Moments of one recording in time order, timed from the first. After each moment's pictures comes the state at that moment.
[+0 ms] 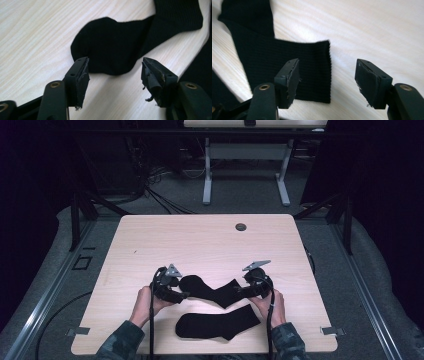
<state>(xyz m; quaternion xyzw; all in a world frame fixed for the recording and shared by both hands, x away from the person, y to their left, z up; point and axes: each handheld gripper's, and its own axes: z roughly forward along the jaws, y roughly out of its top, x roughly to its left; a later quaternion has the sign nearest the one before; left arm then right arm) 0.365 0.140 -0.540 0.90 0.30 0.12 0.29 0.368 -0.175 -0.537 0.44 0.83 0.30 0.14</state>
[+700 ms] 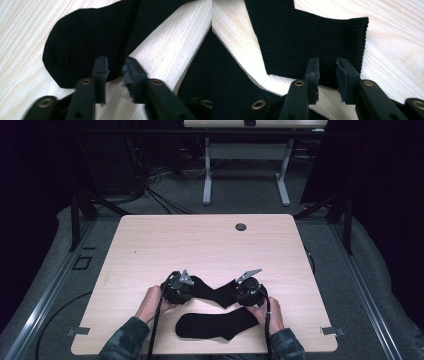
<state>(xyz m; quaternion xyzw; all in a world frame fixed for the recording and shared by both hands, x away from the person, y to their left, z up) 0.375 0.116 -0.560 0.94 0.23 0.09 0.25 0.357 -0.160 -0.563 0.39 0.87 0.28 0.11</state>
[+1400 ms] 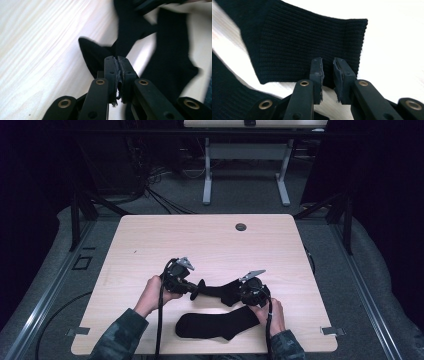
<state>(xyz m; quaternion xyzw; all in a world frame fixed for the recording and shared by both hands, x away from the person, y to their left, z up) 0.393 0.110 -0.511 0.91 0.30 0.01 0.29 0.356 -0.168 -0.562 0.42 0.86 0.27 0.12</state>
